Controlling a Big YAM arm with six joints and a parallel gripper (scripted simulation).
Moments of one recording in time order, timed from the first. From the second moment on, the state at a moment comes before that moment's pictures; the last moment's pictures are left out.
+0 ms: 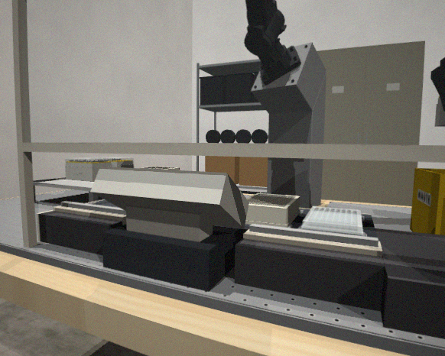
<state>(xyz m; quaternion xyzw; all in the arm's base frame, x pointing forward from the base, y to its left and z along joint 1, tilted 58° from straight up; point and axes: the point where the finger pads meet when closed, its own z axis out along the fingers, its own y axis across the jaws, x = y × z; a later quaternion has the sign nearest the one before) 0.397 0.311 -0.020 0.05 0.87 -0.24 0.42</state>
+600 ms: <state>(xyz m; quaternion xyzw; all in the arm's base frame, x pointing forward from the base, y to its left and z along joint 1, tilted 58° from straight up) 0.408 0.306 -0.026 0.06 0.87 -0.23 0.43</state>
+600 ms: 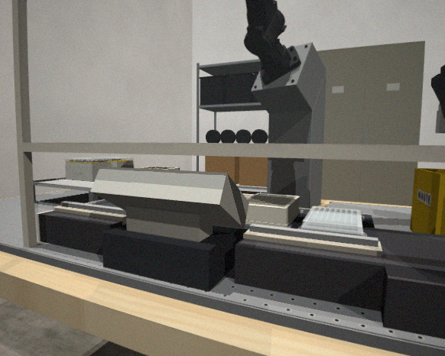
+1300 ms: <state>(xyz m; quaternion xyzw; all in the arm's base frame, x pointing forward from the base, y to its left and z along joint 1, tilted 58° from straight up) 0.426 0.295 -0.042 0.06 0.87 -0.23 0.43</state>
